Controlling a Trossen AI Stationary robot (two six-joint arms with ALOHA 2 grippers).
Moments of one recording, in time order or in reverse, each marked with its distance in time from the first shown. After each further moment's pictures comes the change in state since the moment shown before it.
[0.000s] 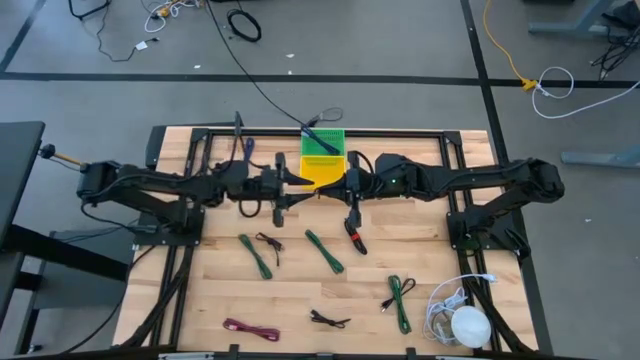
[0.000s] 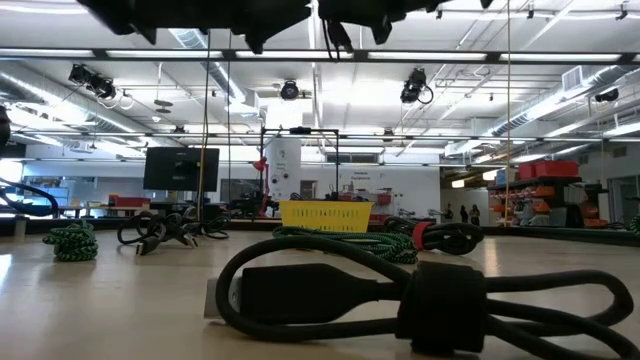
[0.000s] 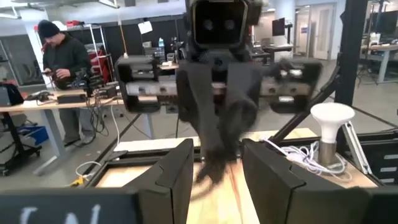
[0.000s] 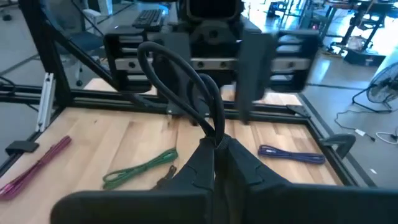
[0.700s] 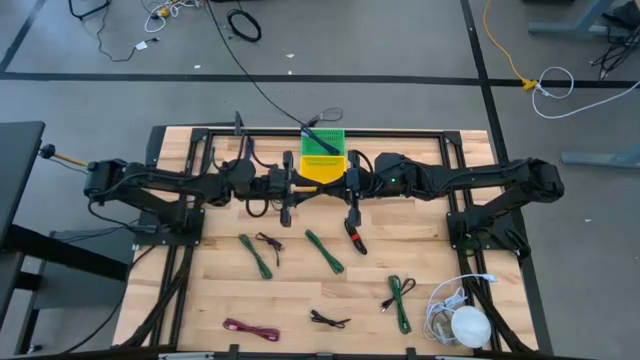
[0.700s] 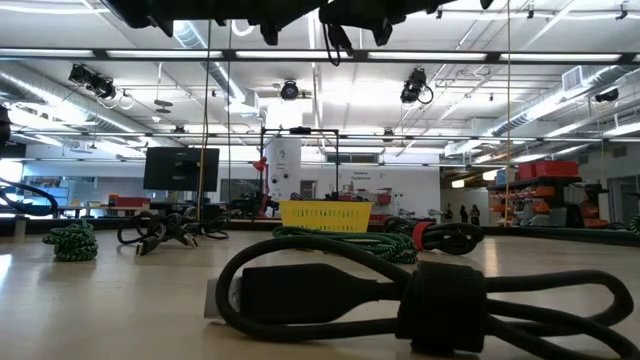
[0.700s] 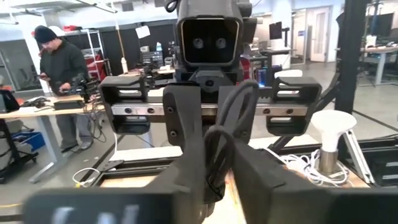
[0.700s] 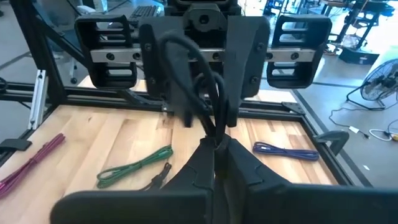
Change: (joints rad) left arm -0.001 0.063 0.075 0.004 -0.005 0.006; right arm 0.000 0.001 0.001 -0.010 0.009 -0.006
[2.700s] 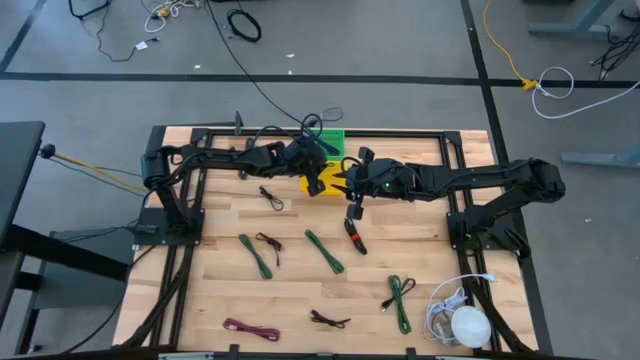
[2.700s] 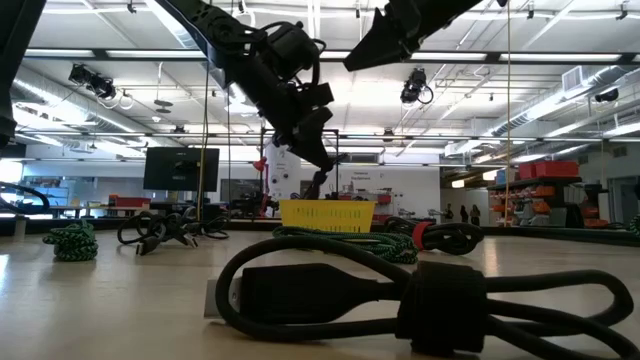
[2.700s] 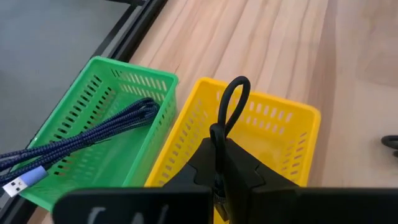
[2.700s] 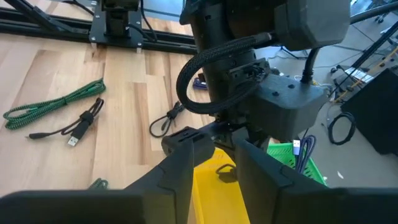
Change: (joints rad) left arm 0.254 0.457 0.382 -0.740 -0.184 -0.030; right arm 0.001 -0.008 -0.001 -0.229 0.298 -0.054
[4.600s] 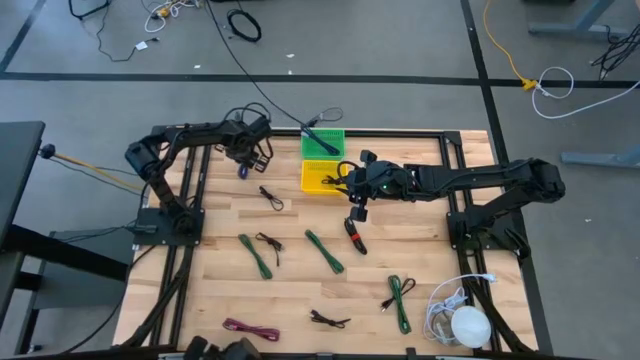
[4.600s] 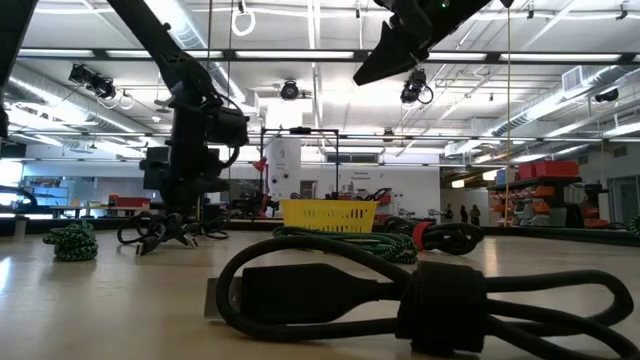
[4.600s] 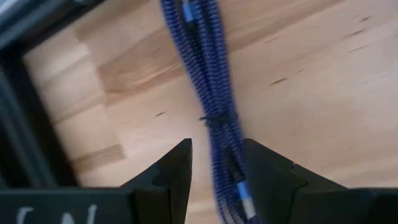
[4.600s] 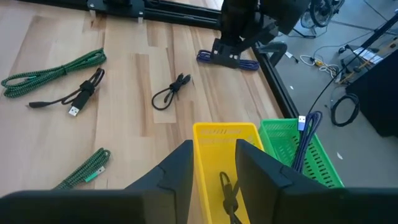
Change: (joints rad) left arm 0.457 -0.055 -0.176 -0.612 -0.166 -0.416; right arm 0.000 0.000 0.000 -0.103 0.001 0.013
